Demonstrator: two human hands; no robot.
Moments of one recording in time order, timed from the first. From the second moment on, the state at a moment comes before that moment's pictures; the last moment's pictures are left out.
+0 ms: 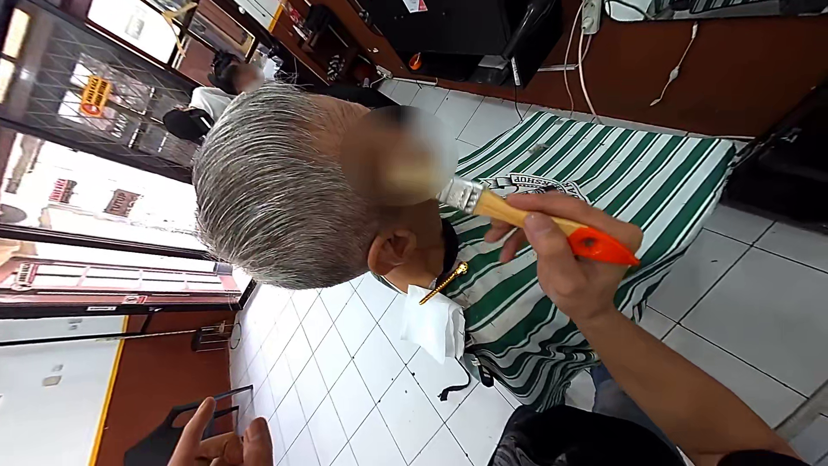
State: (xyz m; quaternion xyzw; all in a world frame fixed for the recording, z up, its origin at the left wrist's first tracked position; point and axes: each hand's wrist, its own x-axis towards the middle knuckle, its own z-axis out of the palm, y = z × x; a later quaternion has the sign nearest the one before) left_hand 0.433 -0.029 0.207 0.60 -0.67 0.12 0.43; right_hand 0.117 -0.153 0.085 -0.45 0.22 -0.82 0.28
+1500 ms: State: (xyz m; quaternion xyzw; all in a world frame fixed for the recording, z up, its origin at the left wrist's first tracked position) left_hand 0.440 -0.013 0.150 0.68 -0.60 0.00 0.43; right_hand 0.108 -0.130 0.040 -0.49 0.23 -0.79 0.29
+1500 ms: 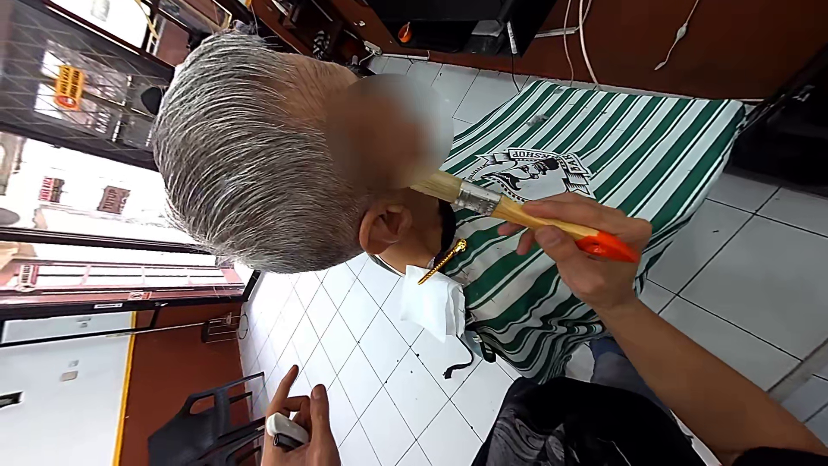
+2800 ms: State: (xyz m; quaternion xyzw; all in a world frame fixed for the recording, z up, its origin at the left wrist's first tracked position) left_hand 0.413 -0.030 0.135 0.63 -0.64 -0.06 0.45; right_hand 0.106 -0.135 0.021 -0.50 0.23 -0.78 0.31
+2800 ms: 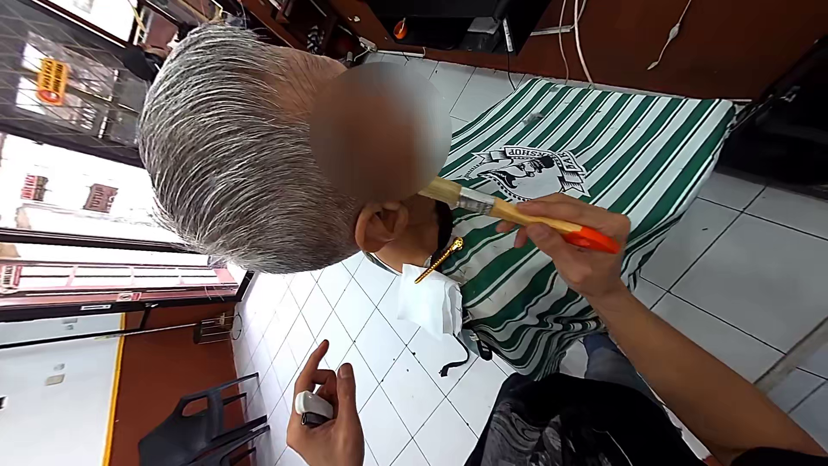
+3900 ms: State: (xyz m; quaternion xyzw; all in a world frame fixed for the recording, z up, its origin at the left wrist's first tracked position) left_hand 0.298 -0.103 0.119 0.41 -0.81 0.07 0.42; right_hand 0.085 -0.083 0.123 -0.49 0.34 -0.77 0.23
